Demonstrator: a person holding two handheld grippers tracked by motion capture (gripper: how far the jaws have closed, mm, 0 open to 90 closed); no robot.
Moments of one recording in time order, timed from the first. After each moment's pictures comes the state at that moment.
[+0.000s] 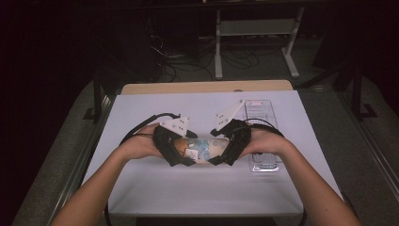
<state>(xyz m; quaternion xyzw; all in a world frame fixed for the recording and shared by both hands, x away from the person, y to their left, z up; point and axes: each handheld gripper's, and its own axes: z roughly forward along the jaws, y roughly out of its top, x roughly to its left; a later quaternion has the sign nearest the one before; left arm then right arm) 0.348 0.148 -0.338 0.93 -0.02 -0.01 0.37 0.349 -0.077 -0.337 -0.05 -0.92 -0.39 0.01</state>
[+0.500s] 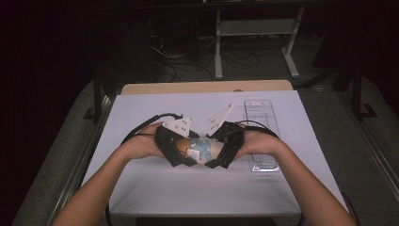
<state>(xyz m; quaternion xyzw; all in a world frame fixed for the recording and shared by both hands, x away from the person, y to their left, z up) 0.348 0.143 -0.335 0.93 -0.04 0.00 0.37 0.348 -0.060 -0.345 -0.03 -0.93 -0.35 0.00</state>
